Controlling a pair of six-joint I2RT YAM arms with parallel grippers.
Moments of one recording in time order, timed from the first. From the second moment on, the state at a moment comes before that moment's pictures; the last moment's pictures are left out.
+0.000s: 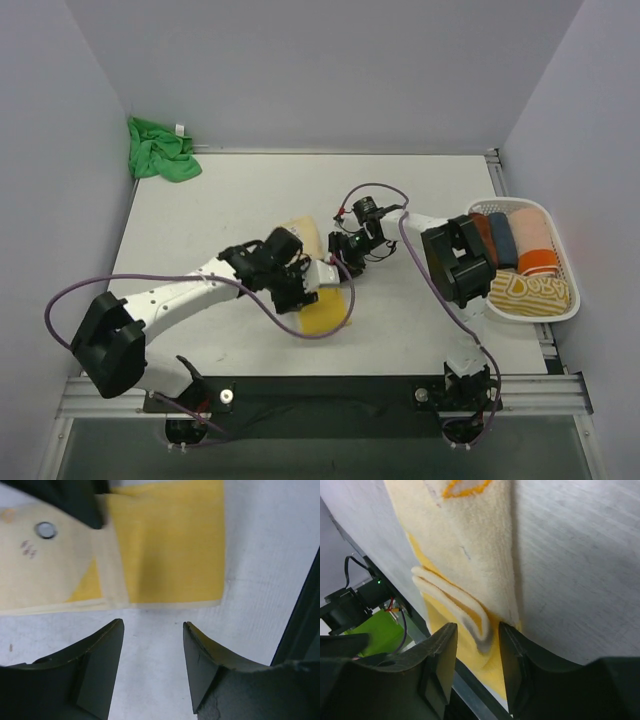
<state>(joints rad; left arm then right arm) -0.69 1.43 1.07 -0.67 0.33 0.53 0.46 2.08 1.30 -0.54 -0.73 0.37</state>
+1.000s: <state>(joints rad) -1.20 1.58 0.85 -0.38 -0.10 0.45 0.55 2.03 1.13 -0.52 -0.85 0.36</state>
